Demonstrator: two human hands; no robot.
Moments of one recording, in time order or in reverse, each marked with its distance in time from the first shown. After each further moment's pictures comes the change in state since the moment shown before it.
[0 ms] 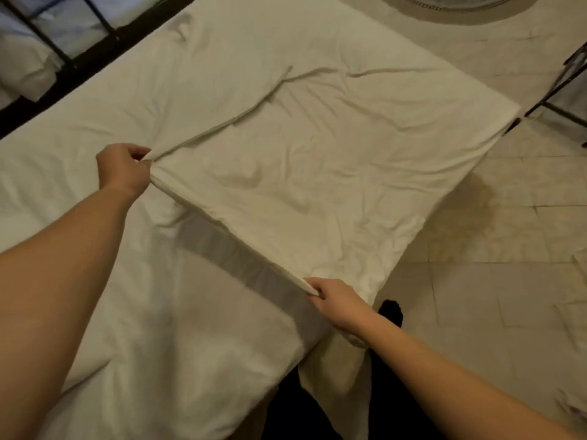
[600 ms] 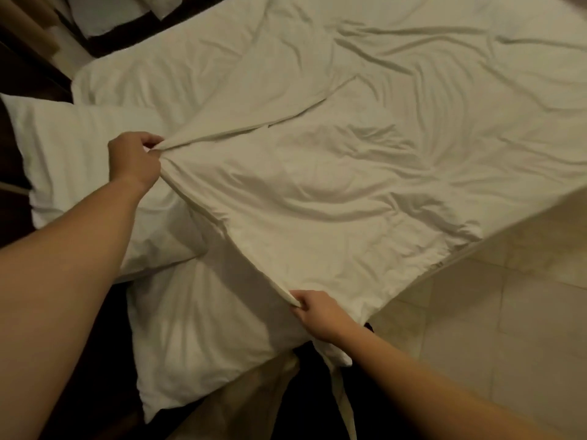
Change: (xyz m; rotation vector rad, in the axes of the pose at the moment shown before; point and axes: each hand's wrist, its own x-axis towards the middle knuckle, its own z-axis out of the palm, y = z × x) left_hand -0.137 -0.341 -0.201 0.128 0.163 -0.159; right_hand -0.057 -0.128 0.327 -0.121 -0.310 -0.170
